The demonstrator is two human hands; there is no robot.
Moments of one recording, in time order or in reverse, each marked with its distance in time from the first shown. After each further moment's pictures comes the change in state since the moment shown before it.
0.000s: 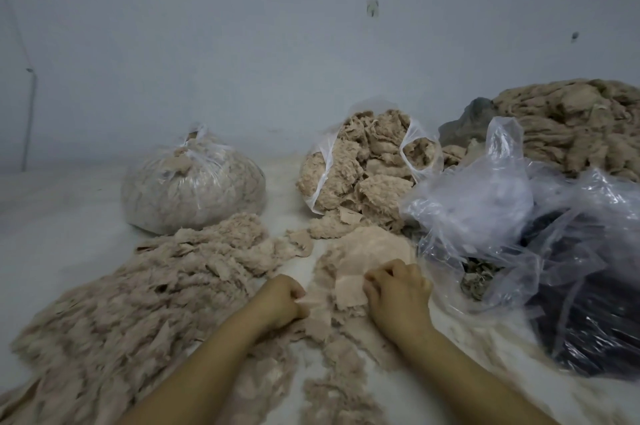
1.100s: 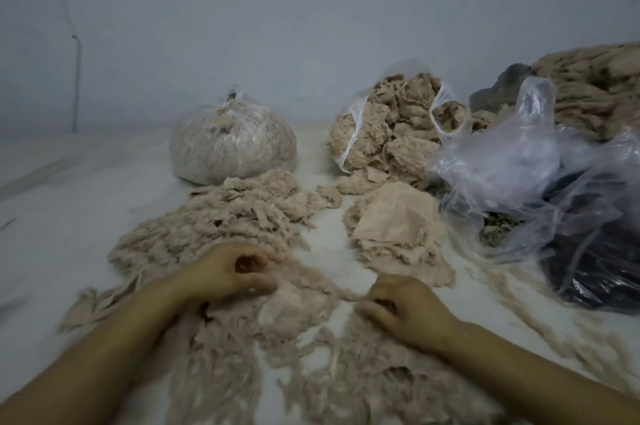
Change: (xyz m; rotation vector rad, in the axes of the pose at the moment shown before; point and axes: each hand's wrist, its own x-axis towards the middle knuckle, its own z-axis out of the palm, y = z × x) left_hand -0.124 -0.075 -0.072 0.038 0.050 0.256; right_hand -0.086 -0.013 -0.015 0.325 -0.301 -0.568
